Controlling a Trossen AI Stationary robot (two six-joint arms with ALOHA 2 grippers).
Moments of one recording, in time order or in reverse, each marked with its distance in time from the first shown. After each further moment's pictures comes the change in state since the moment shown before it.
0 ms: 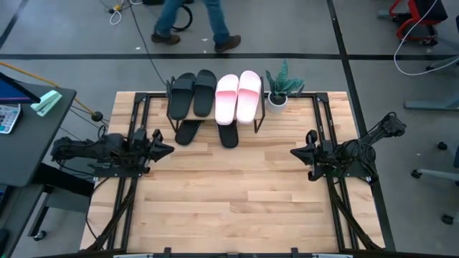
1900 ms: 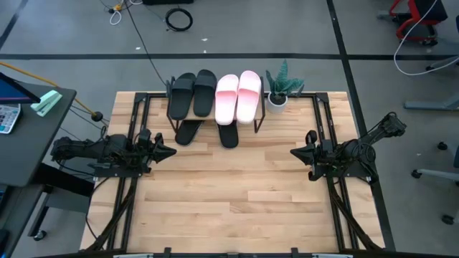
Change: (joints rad) left arm -0.001 0.001 0.000 -0.101 0.000 -0.149; right arm 0.000 0.001 0.001 0.000 0.000 0.039
